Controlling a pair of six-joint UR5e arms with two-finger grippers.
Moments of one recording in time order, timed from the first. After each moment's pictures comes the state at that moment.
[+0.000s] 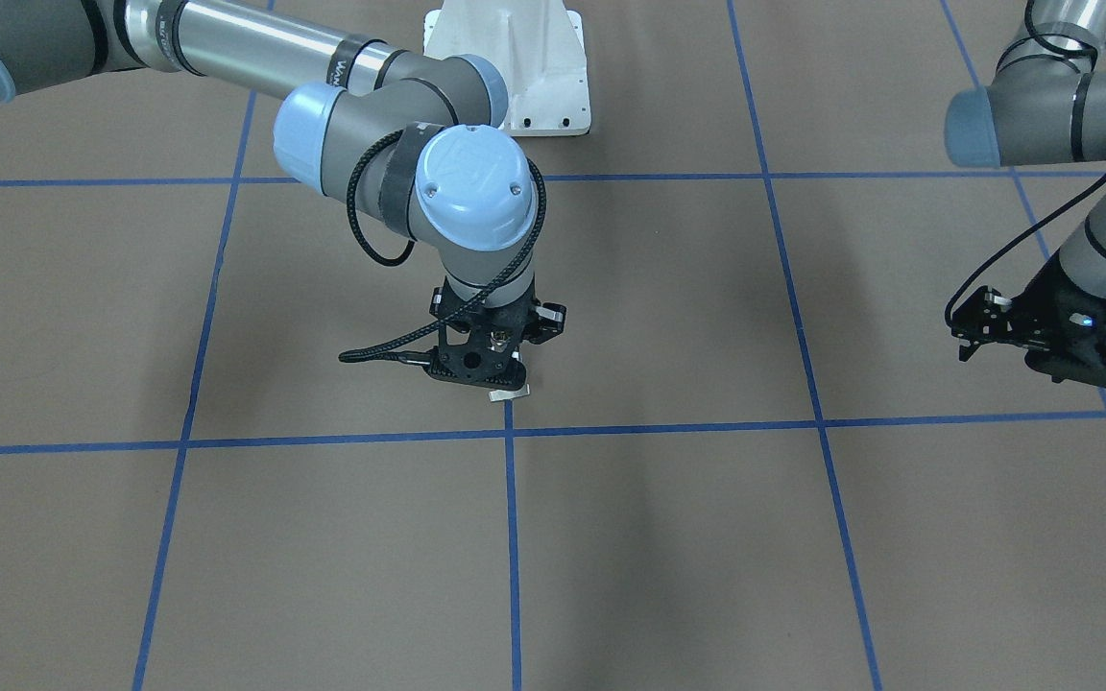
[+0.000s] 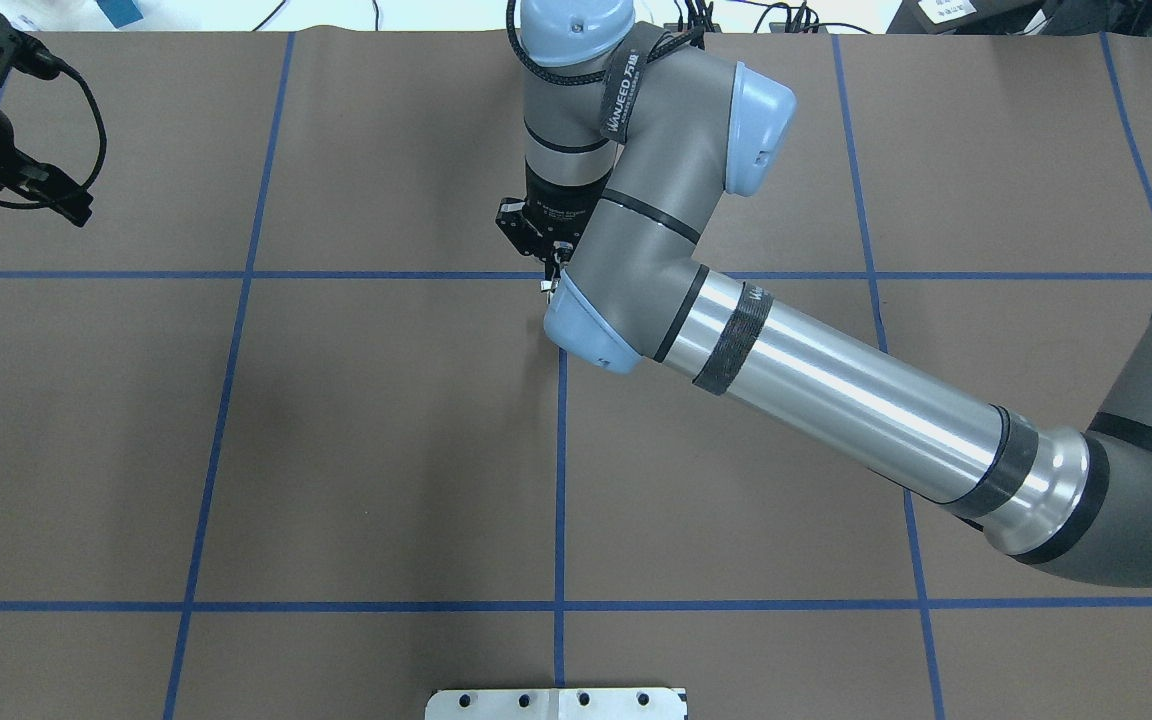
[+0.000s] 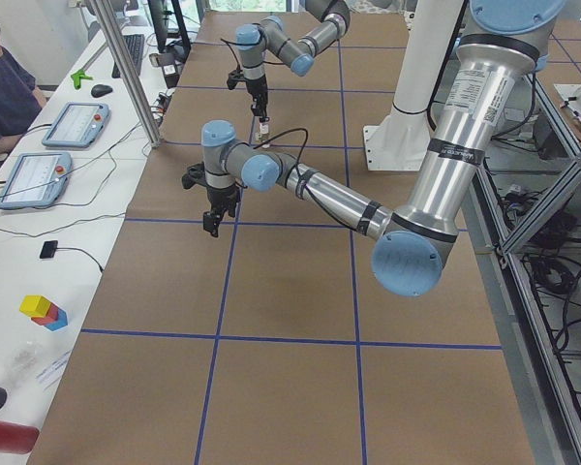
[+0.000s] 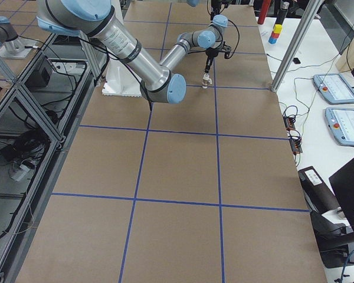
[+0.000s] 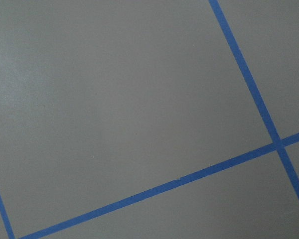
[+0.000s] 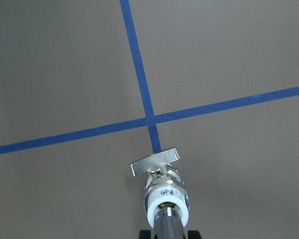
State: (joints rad) left arm -1.12 -1.88 -1.69 -1.59 -2.09 -0.22; right arm 0.68 -0.54 1.29 -1.69 2.12 1.24
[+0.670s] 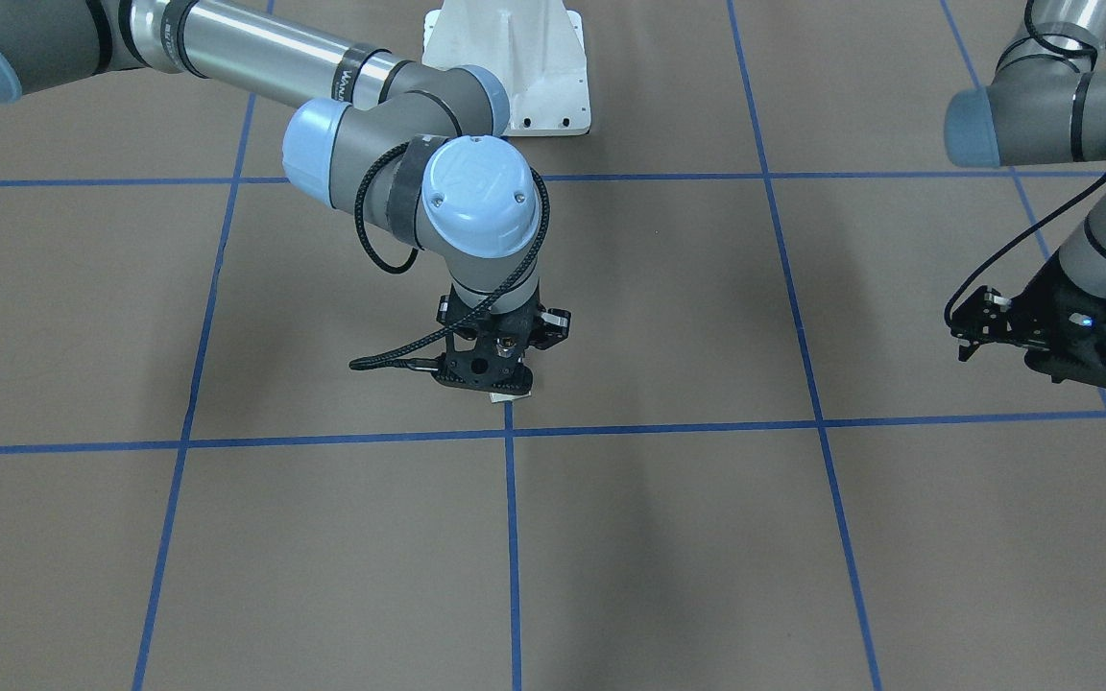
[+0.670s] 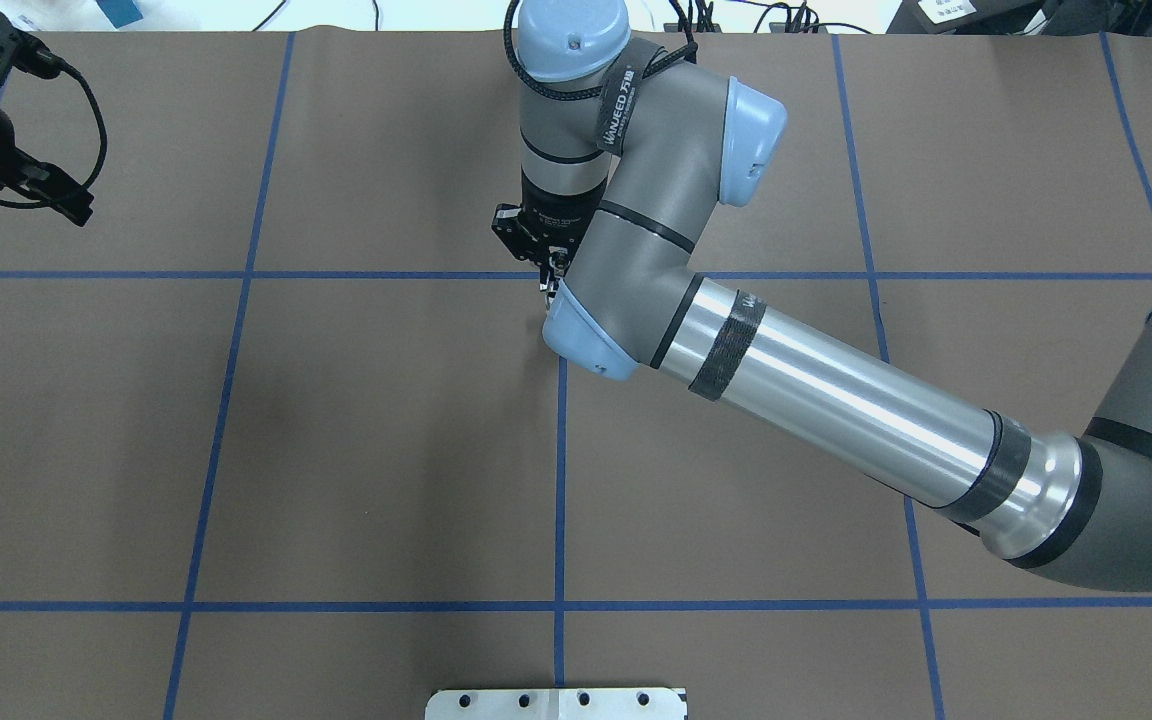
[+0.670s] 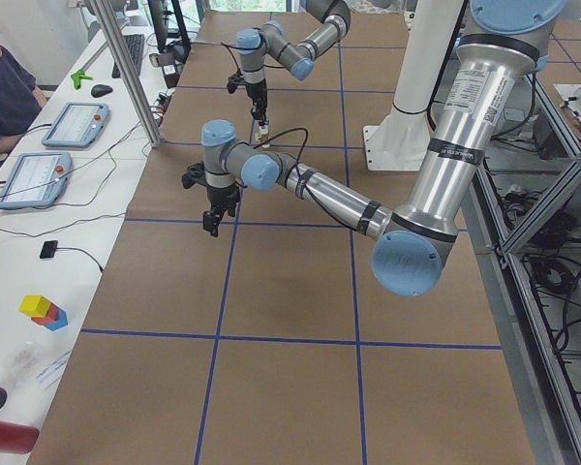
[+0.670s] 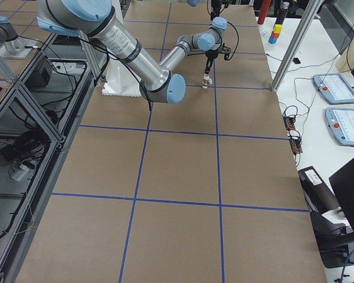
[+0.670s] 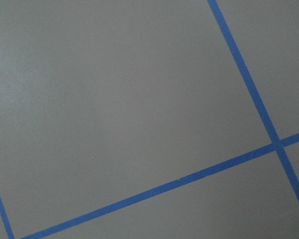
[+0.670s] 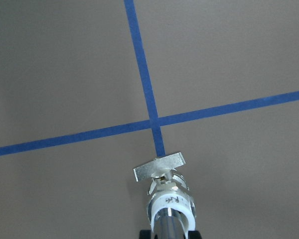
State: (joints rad) left arm -1.12 -1.88 -1.69 -1.59 -2.09 -0.22; right arm 0.68 -0.54 1.26 -1.63 2.11 1.24
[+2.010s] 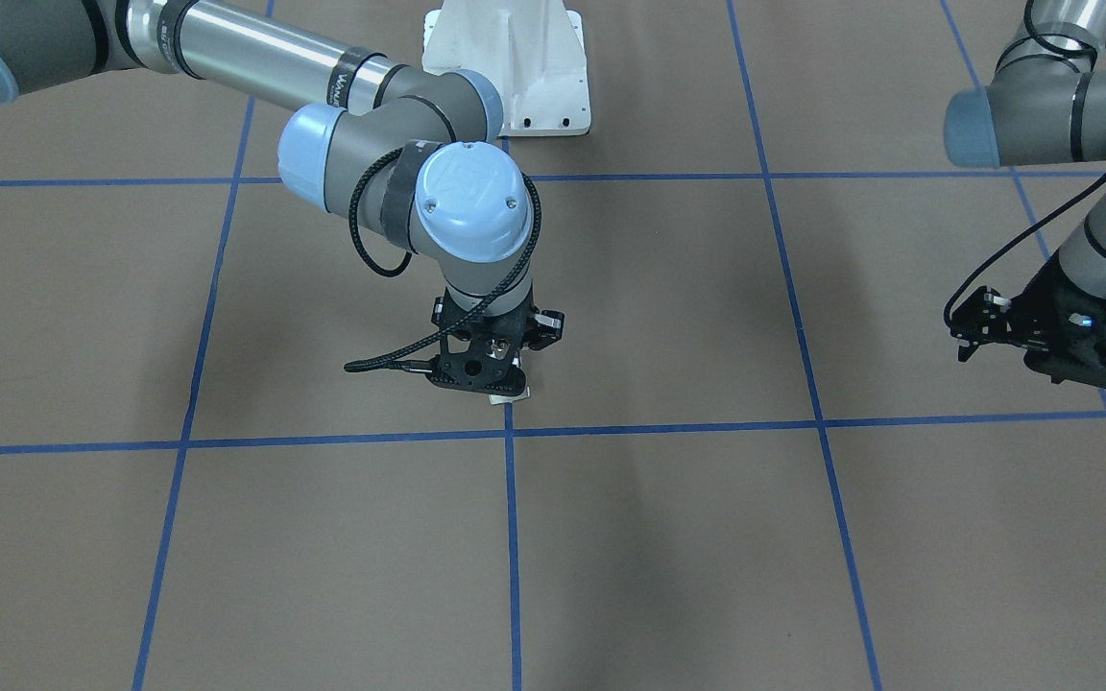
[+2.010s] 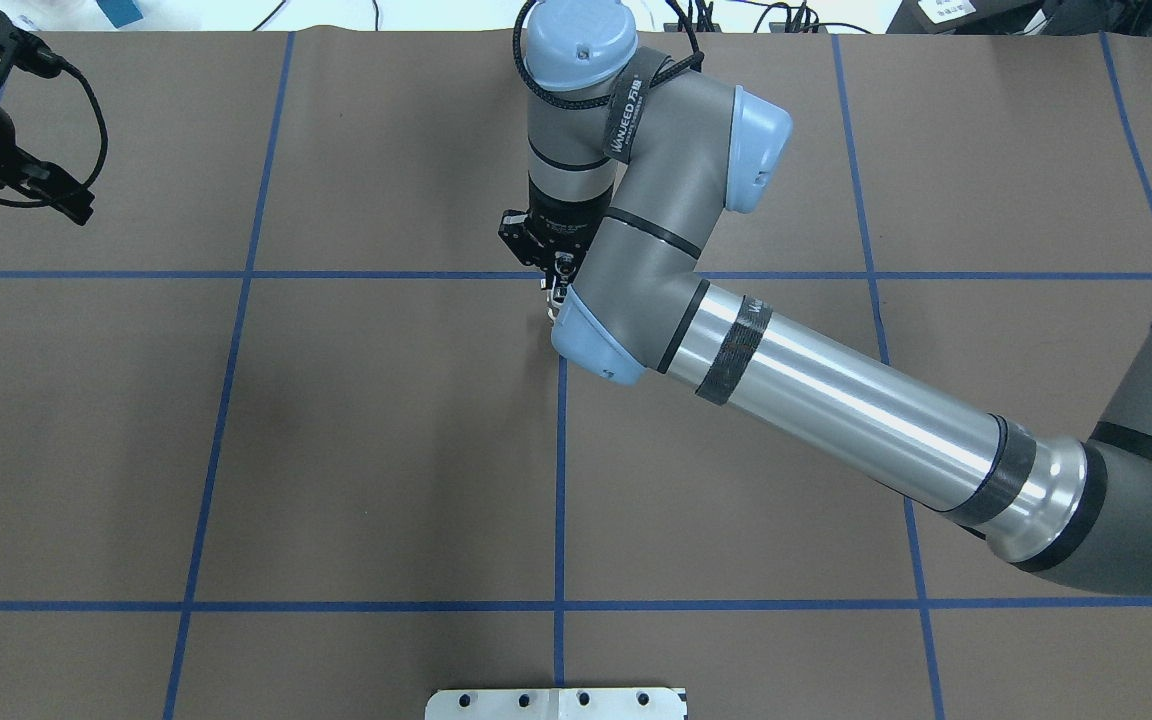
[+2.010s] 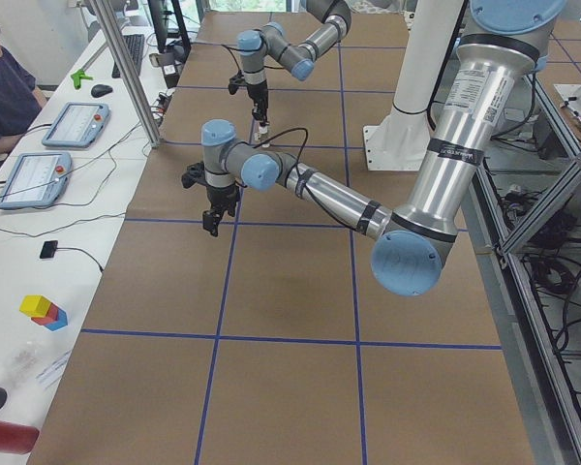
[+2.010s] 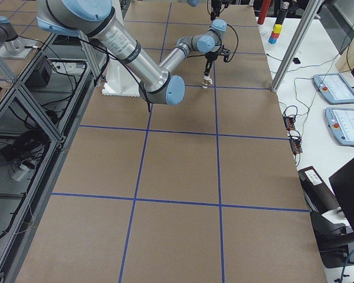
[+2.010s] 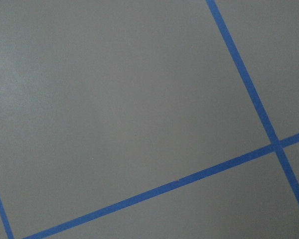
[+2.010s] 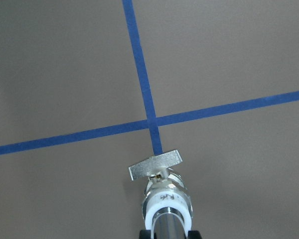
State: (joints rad) left arm -1.12 -1.88 -1.69 -1.59 -2.09 -0.22; right arm 0.67 -0.56 1.27 -1.62 2.12 1.24
